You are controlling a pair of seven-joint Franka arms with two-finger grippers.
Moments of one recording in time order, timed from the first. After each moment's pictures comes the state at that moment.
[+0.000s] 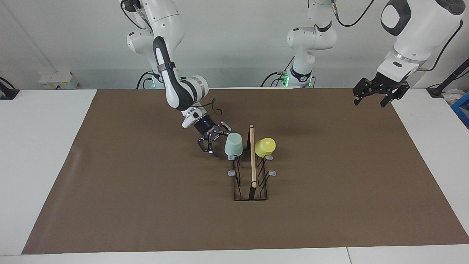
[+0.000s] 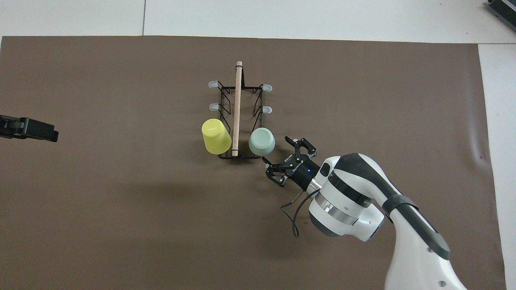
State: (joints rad) left arm -0.11 -0.03 0.11 -1.67 -0.02 1.62 0.12; right arm 0.46 0.25 0.07 -2.19 2.54 2.76 -2.63
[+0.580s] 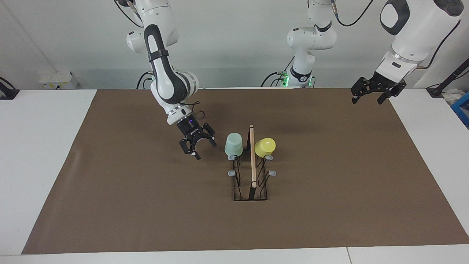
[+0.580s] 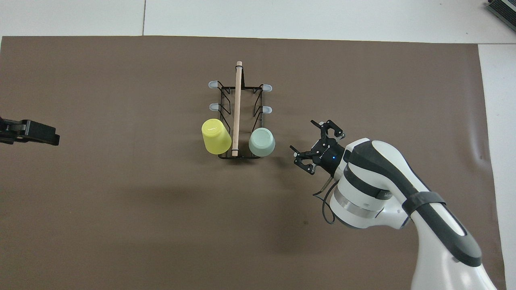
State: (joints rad) left arm -0.11 -0.04 0.11 -1.67 -0.02 1.60 0.09; right arm 0.38 0.19 0.06 -2.18 2.12 2.90 -2.64
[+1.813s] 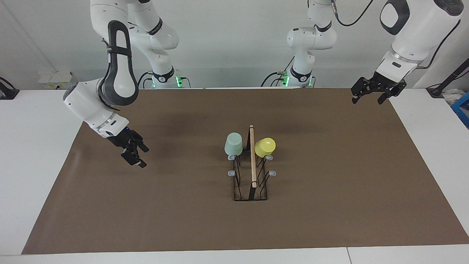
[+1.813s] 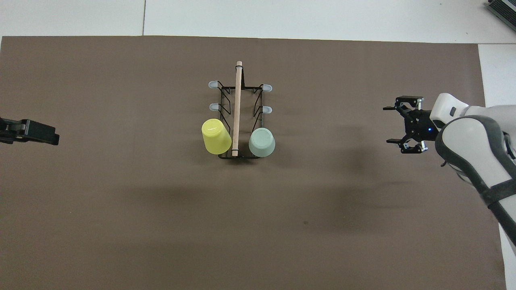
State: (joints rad) left arm -0.11 -0.04 0.11 -1.67 -0.02 1.60 0.09; right arm -0.13 0.16 0.04 -2.04 0.60 2.28 -2.28
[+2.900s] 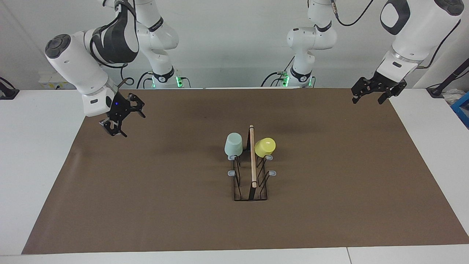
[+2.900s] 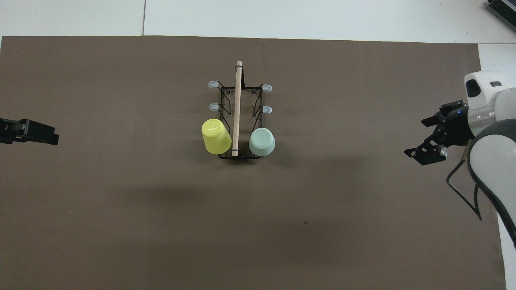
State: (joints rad) left arm -0.11 -0.04 0.11 -1.67 -0.02 1.60 0.09; right arm -0.10 0.01 0.06 -1.87 0.21 1.84 -0.94
